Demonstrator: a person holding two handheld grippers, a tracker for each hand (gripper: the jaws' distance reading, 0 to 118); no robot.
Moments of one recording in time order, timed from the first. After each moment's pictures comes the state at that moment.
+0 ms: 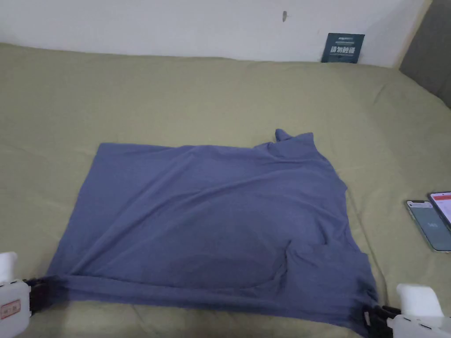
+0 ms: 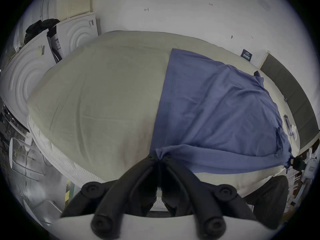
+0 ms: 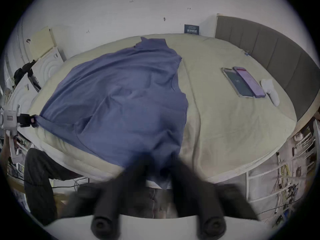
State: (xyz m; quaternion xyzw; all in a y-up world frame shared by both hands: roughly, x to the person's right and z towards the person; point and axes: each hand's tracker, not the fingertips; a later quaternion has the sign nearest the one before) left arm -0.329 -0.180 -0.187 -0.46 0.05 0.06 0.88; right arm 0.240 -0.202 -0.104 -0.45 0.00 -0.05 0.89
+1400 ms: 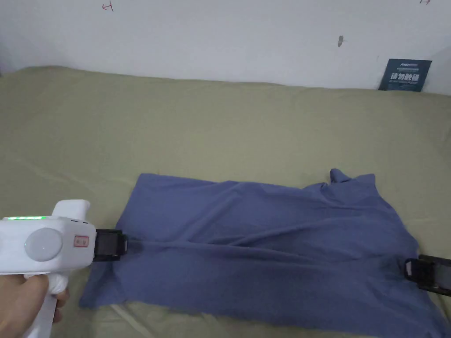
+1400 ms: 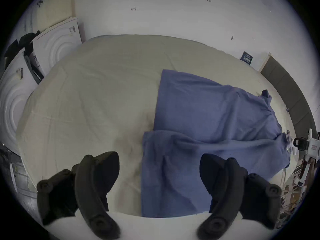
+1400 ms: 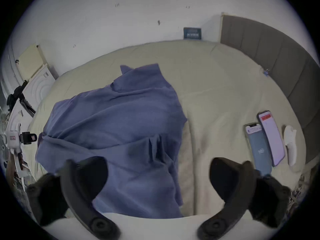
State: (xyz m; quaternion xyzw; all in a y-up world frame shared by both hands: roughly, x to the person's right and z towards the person) left arm -0.324 -0.158 -0.347 -0.46 0.02 0.05 0.89; right arm 0.280 -0.144 -0.289 -0.42 -0.02 -0.07 0.90
